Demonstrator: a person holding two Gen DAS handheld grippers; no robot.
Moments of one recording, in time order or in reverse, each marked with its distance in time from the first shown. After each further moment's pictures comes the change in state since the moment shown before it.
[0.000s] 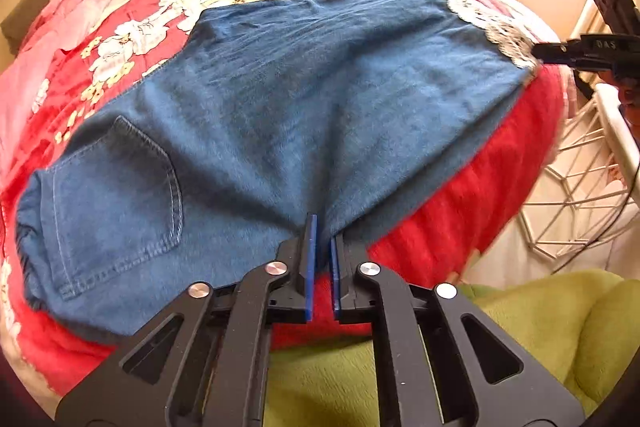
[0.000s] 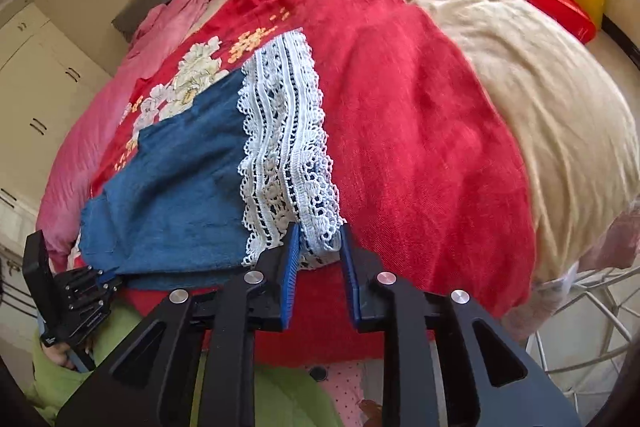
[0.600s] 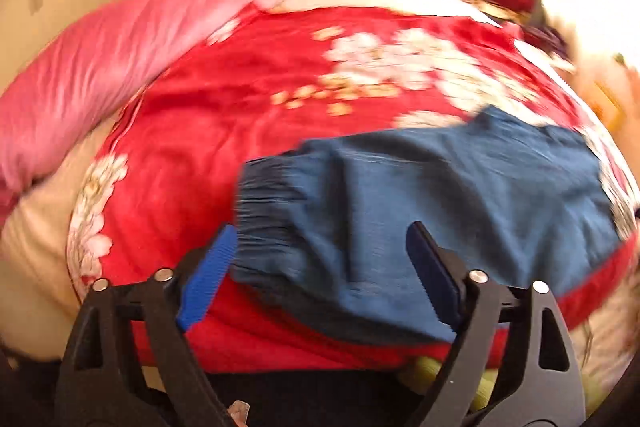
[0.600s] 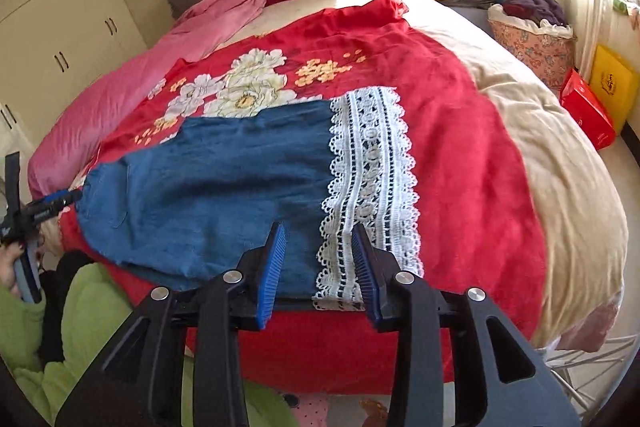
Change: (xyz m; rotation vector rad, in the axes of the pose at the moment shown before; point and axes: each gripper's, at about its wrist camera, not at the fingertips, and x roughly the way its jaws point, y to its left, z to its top) left arm -0.066 0.166 -0.034 -0.548 -0.142 0.330; right arm 0.013 0.067 0.004 -0.271 -0.075 -0.007
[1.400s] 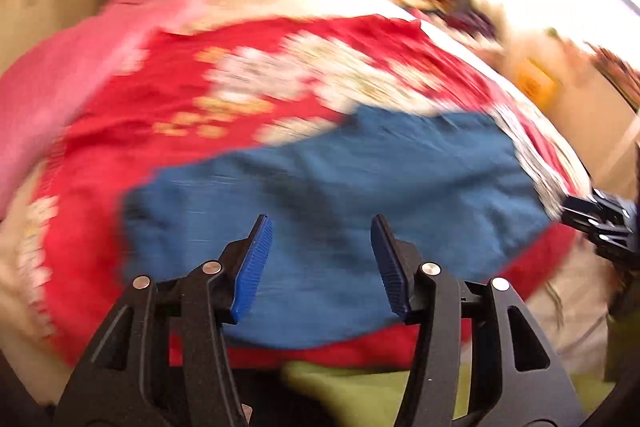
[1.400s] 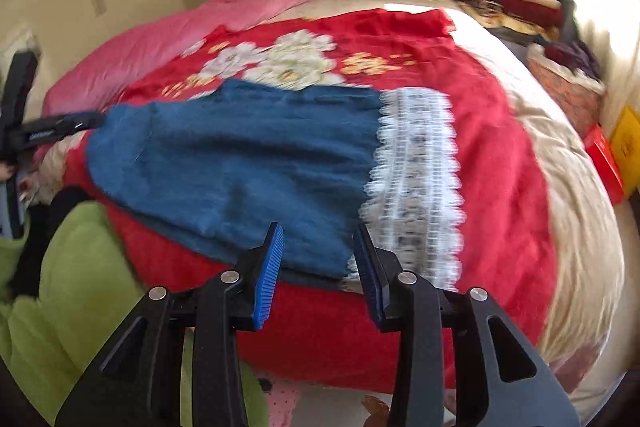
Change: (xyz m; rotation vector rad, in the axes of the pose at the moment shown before) left arm -0.029 -0.104 -0.003 0.221 -0.005 -0.277; right arm -0.002 0.037 -0.027 -0.296 0.027 0.055
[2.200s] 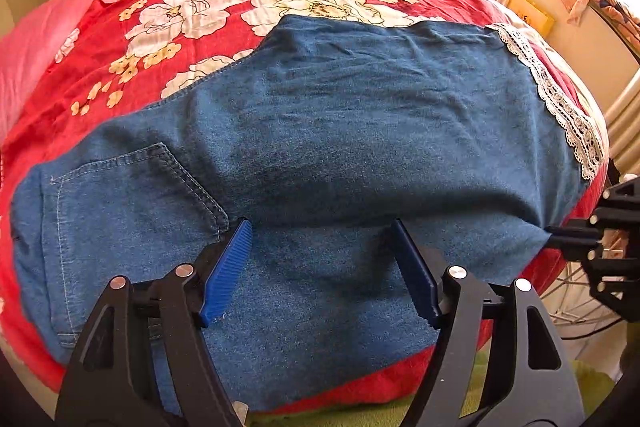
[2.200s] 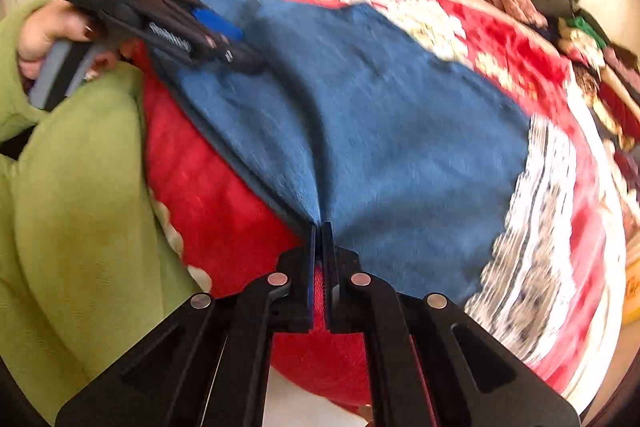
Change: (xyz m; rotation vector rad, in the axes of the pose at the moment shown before) left arm 0.087 -0.031 -0.002 0.076 0.173 0.004; right arm 0.056 0.052 -0.019 -0.346 0.141 0.081
